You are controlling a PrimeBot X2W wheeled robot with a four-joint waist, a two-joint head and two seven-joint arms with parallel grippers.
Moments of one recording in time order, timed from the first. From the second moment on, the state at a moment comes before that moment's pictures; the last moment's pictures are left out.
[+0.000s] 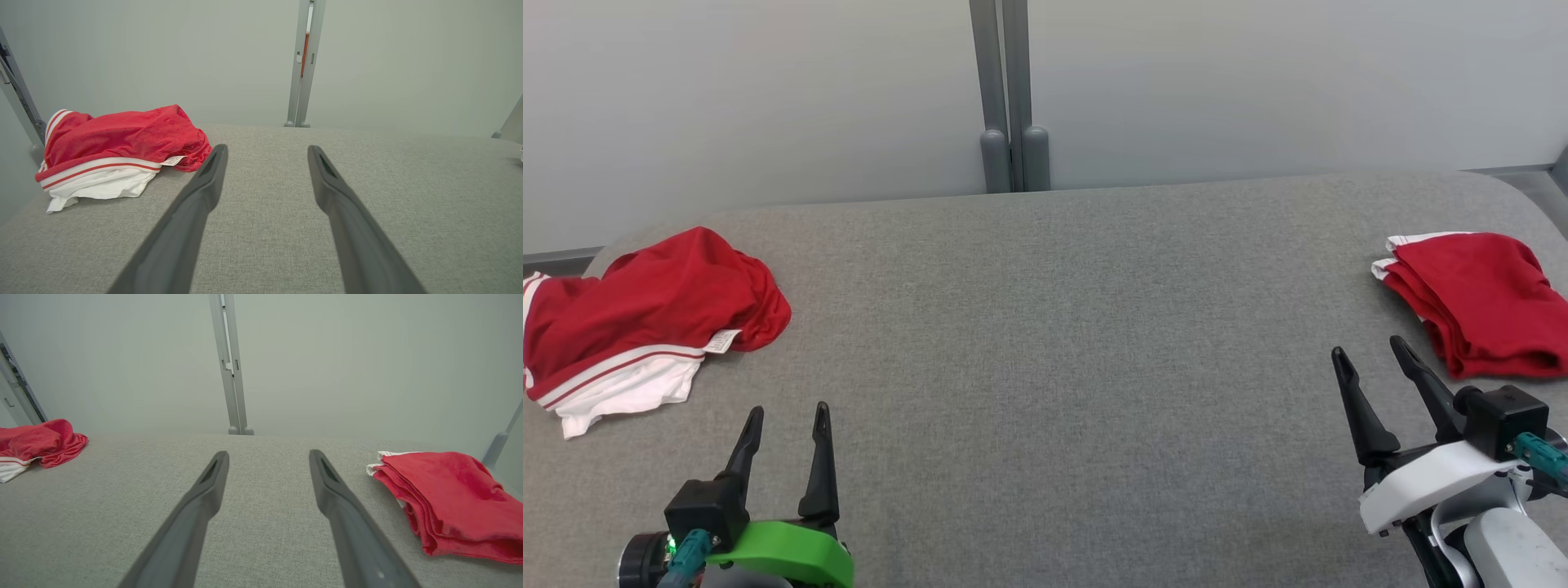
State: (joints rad) left arm -0.03 0.16 -0.15 0.27 -0.31 0.00 -0.26; right arm -0.11 -0.31 0.17 0.26 0.38 0.13 -0.26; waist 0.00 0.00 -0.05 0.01
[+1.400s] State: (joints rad) left arm -0.23 0.28 -0.07 0.26 -0.40 0.02 -0.03; right arm -0.17 -0.26 0.25 0.17 0.37 0.13 -0.26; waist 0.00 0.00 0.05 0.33
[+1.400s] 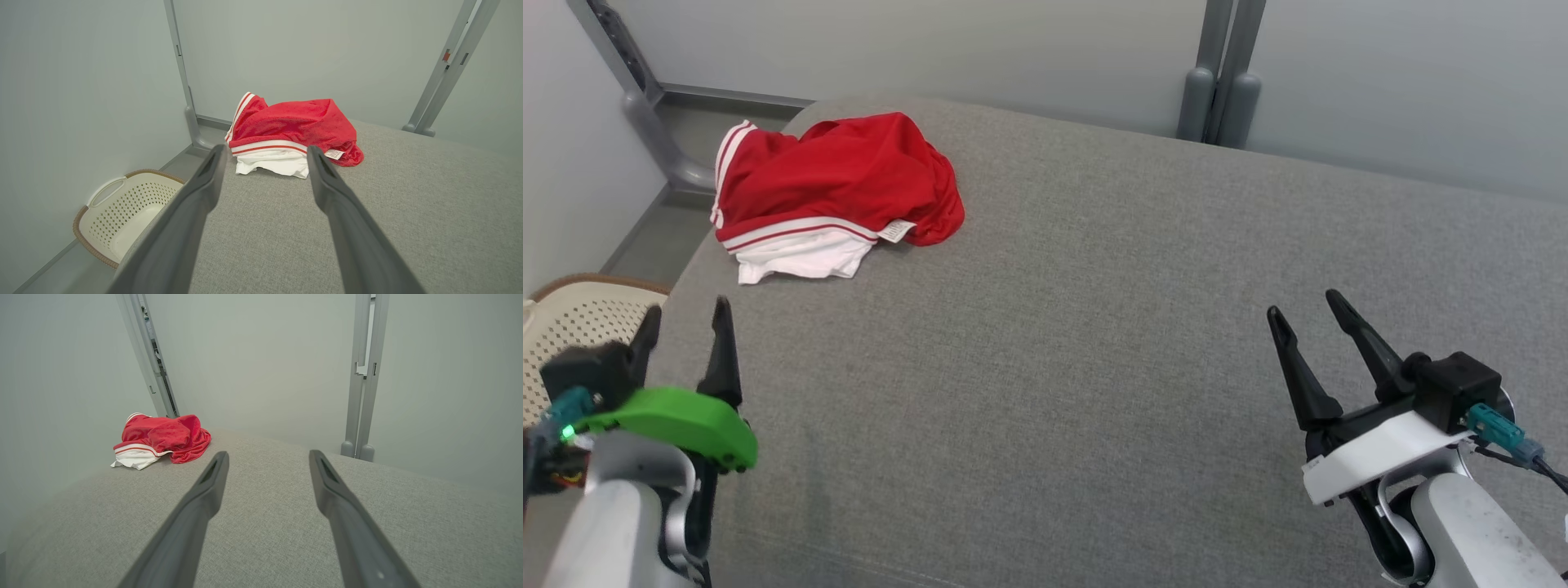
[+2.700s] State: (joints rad) left arm -0.86 0.56 -0.05 0.92 -0.64 -0.12 0.39; right arm -0.40 -0.27 0.36 0.08 0.37 0.13 -0.26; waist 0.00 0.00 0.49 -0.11
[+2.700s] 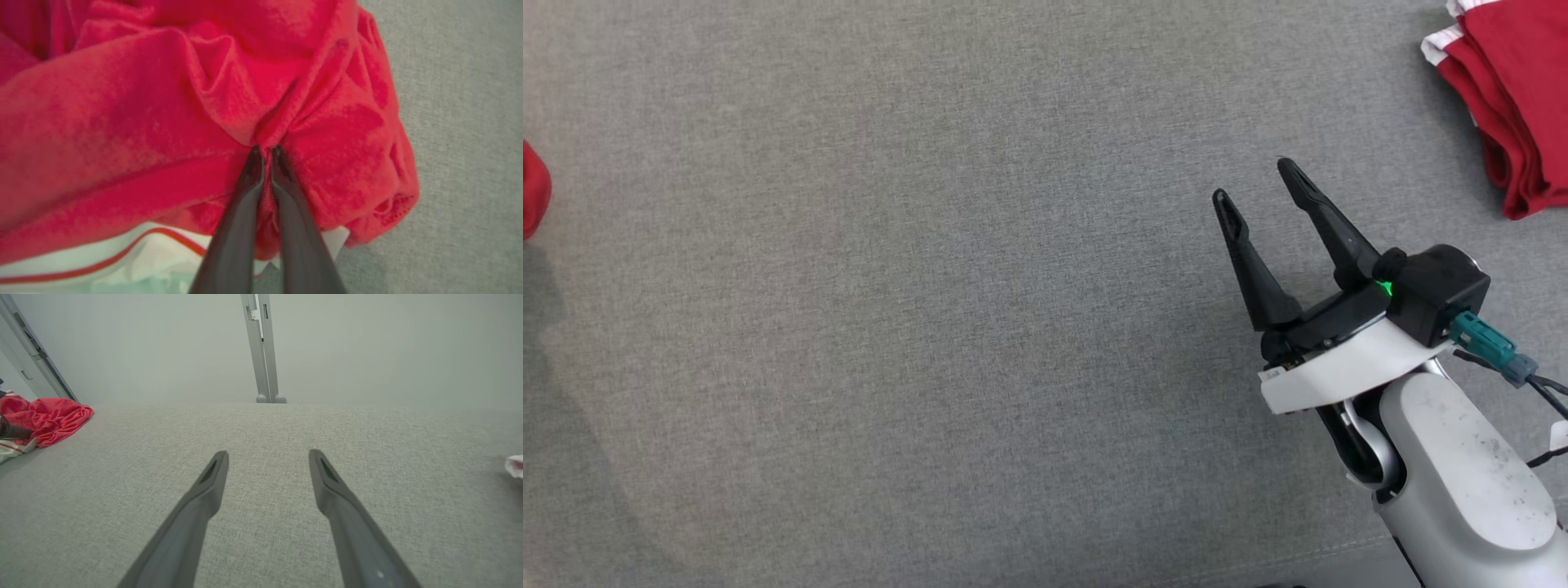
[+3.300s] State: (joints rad) left arm -0.81 0.63 -0.42 0.61 -0.63 -0.13 0.33; right arm -0.27 -0.22 0.35 0.13 0.39 0.13 -0.26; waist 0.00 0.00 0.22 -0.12
